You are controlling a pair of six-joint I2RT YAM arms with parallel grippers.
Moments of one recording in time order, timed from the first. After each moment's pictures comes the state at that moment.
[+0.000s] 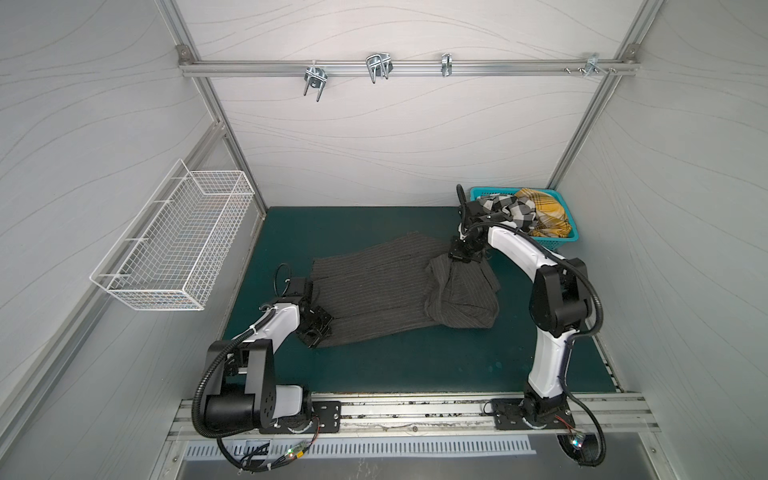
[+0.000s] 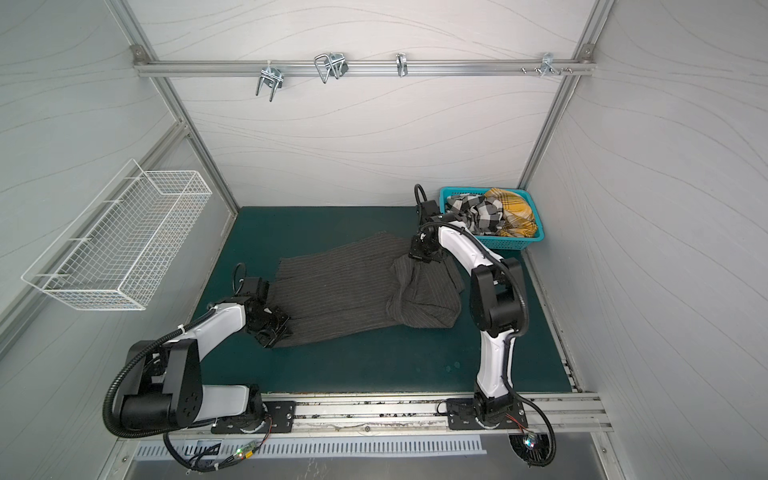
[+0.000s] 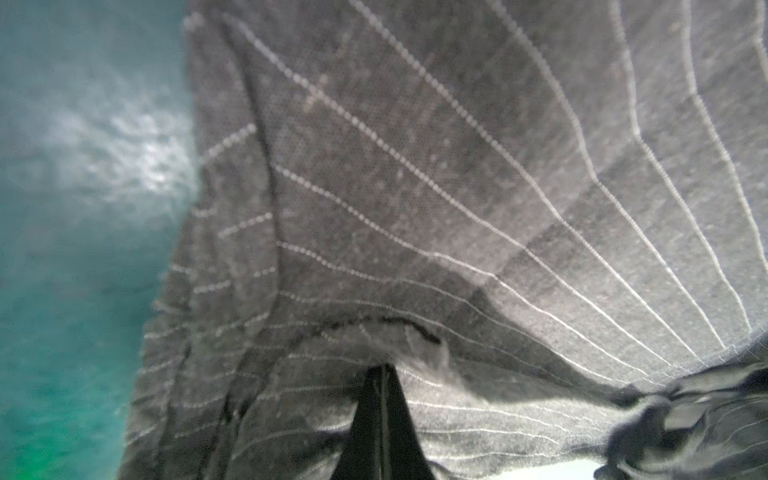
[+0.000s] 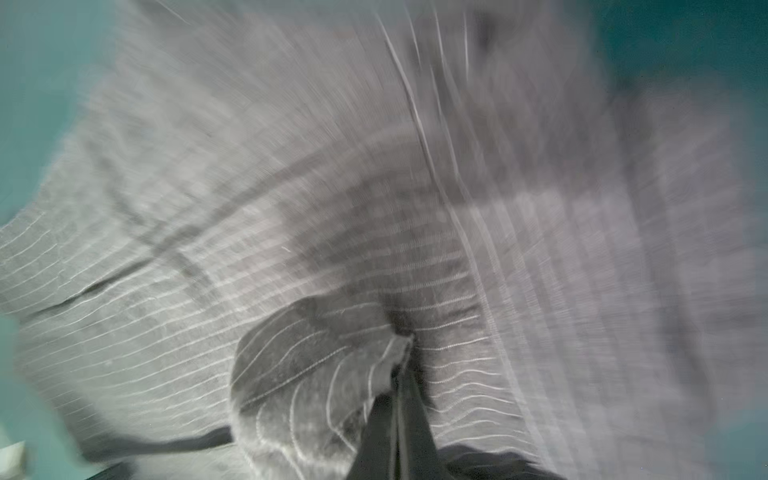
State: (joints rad) left arm 0.04 1.35 0.60 -0.66 0.29 -0.88; right arm 0.41 1.94 1.71 -0.94 -0.08 0.43
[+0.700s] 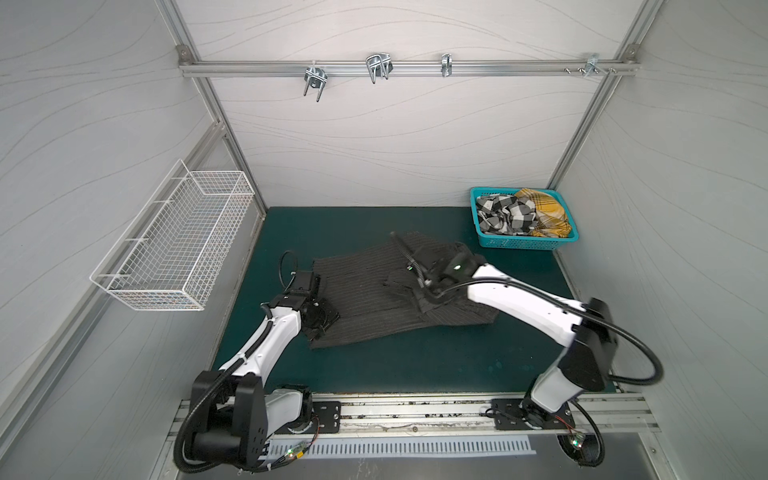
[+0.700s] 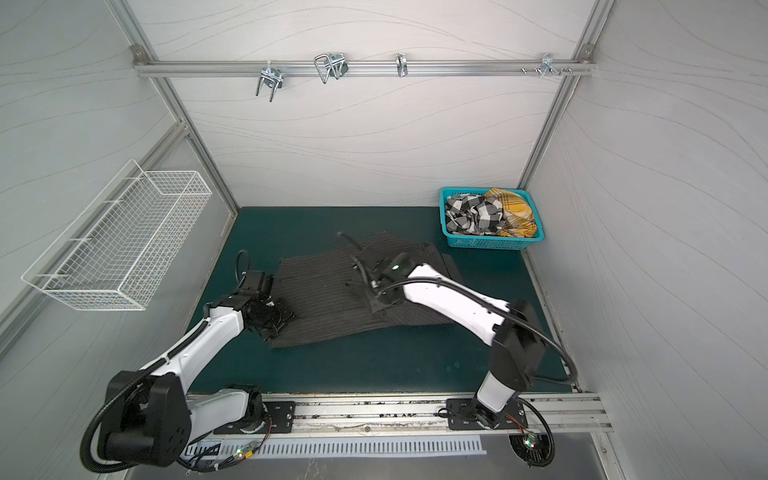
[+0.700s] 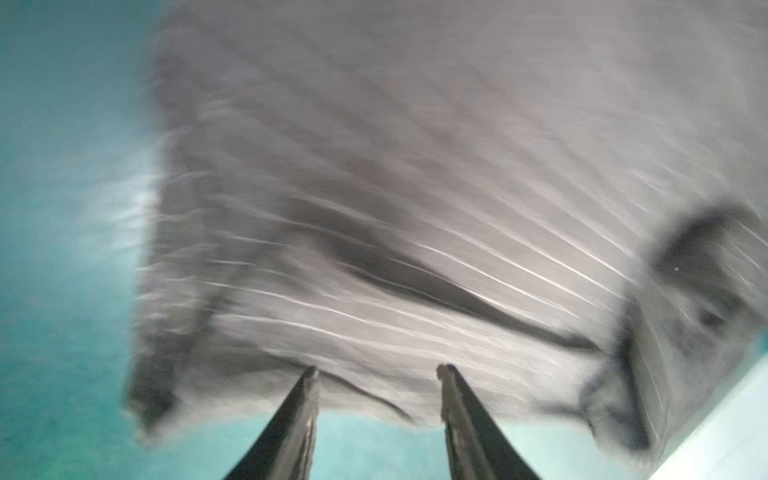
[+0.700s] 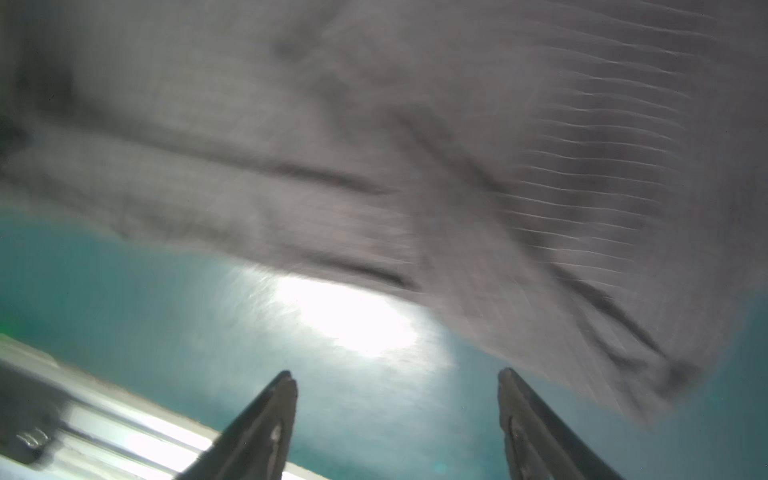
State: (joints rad) left arm -0.15 1.16 0.73 -0.75 0.16 -0.84; right arm 0.83 1.55 1.40 -1.03 0.09 0.48
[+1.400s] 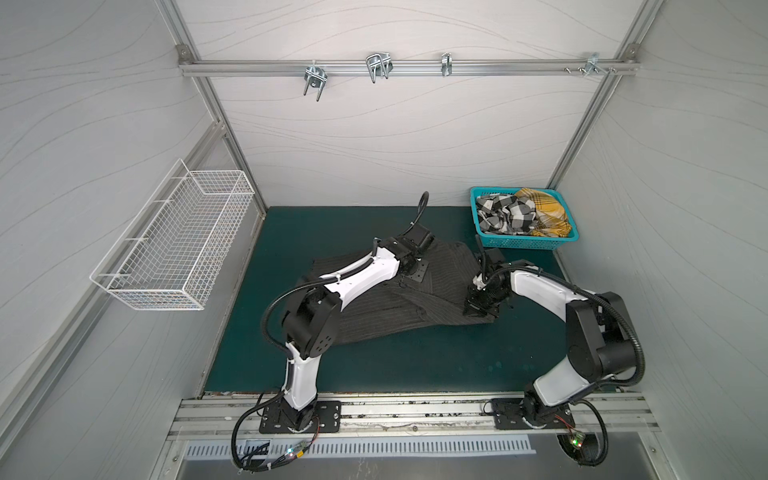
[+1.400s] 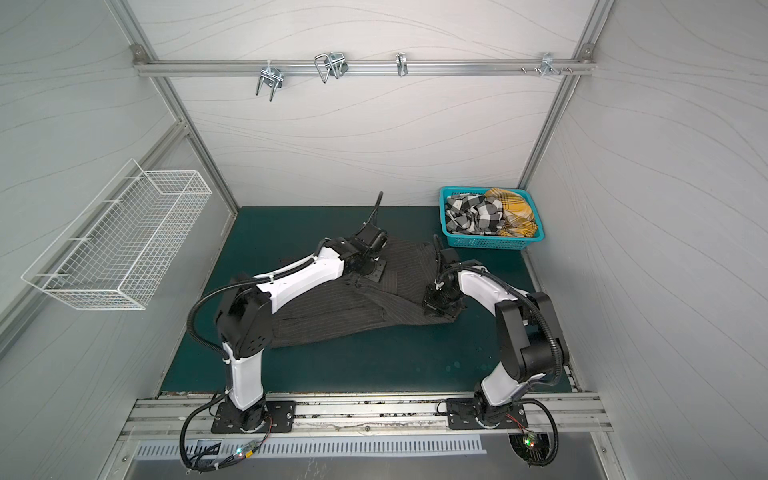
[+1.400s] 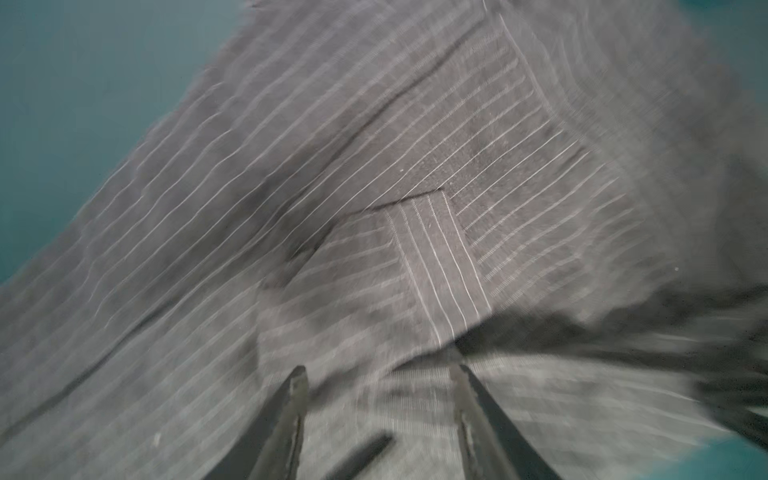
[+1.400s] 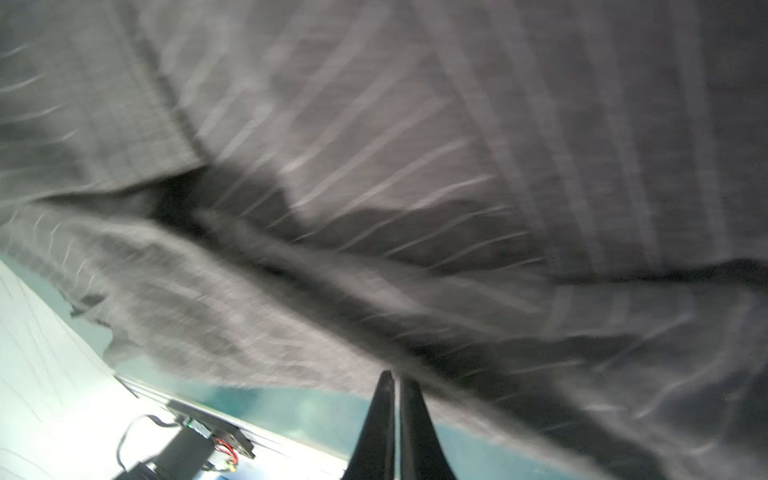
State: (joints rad) left arm -0.73 2.00 1.64 -0.75 -0.18 -0.21; right arm 0.31 1.59 0.94 -0.79 -0.42 0.60
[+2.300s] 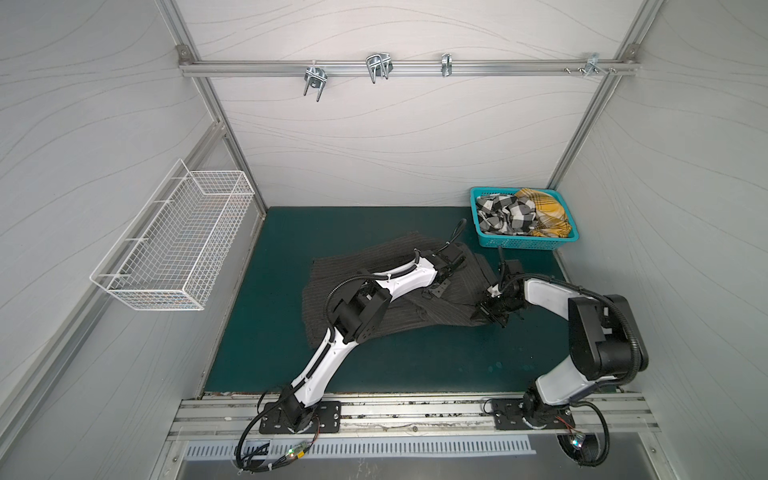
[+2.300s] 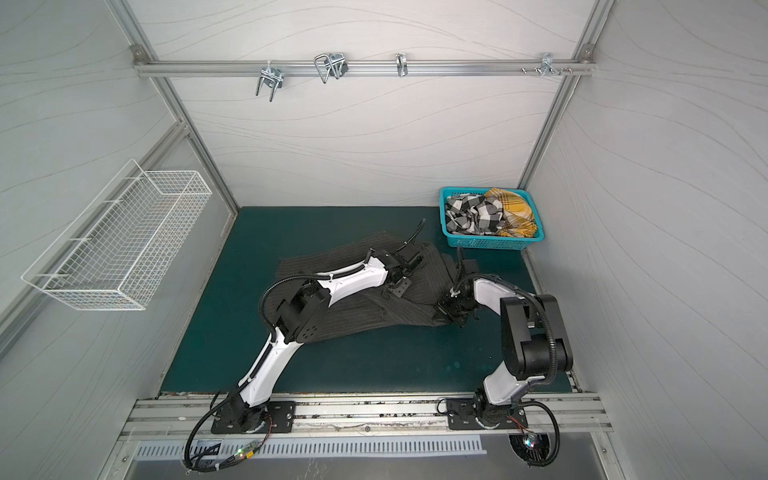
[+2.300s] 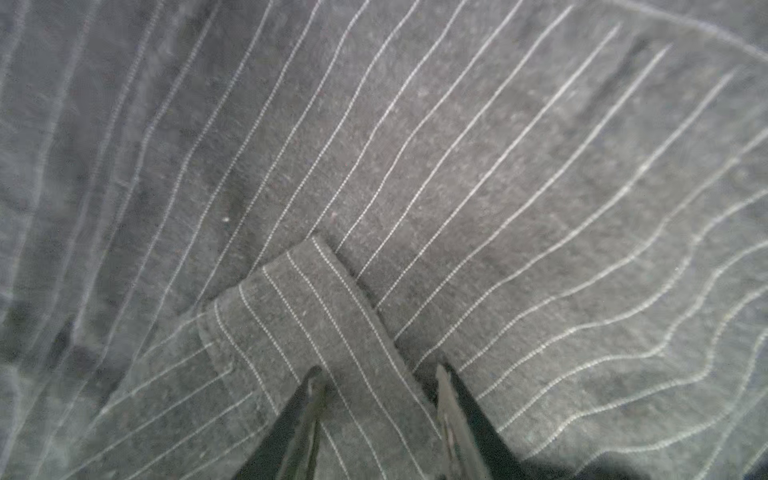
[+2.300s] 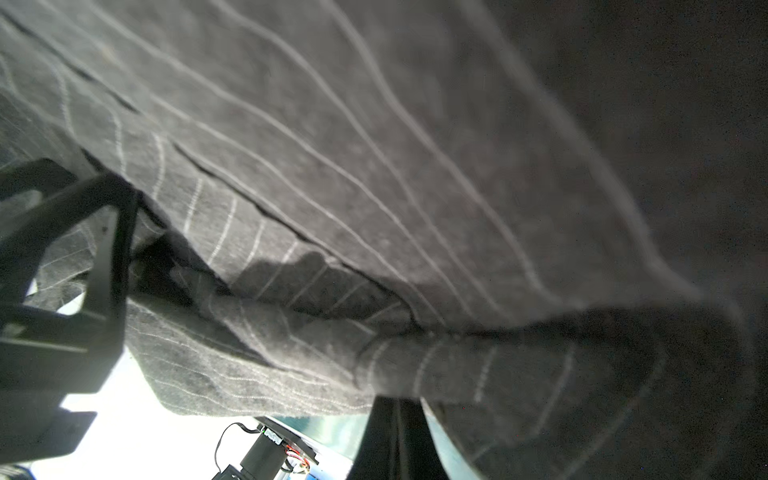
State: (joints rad) left arm -0.82 2.36 1.94 -0.83 -0.30 -0.12; right arm 0.14 1.59 0.79 -0.63 -0.55 0.65
